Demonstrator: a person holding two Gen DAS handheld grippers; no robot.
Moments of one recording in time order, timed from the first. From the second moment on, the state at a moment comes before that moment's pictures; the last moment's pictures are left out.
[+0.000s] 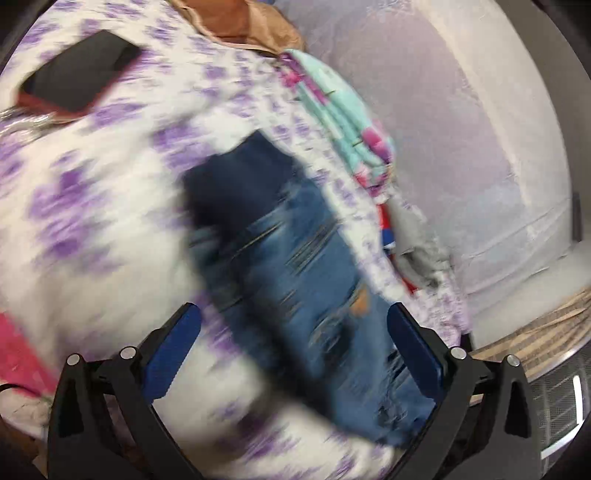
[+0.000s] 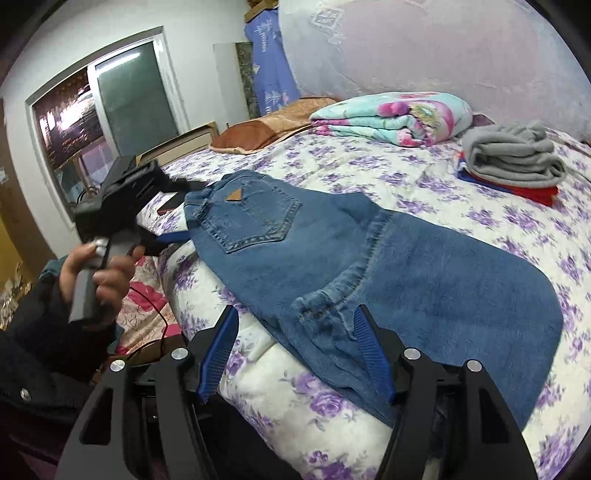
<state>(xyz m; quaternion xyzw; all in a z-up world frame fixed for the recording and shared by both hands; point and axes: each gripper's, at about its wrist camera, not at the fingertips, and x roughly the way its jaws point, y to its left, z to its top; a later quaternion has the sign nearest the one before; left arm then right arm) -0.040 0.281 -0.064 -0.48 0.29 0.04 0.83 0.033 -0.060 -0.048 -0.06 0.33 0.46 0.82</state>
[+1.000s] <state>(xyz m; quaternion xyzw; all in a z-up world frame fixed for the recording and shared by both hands) 0.042 -0.071 -0.017 0.08 0.42 -0.15 0.89 0.049 -0.288 -0.042 0.14 0.26 0.25 0.92</state>
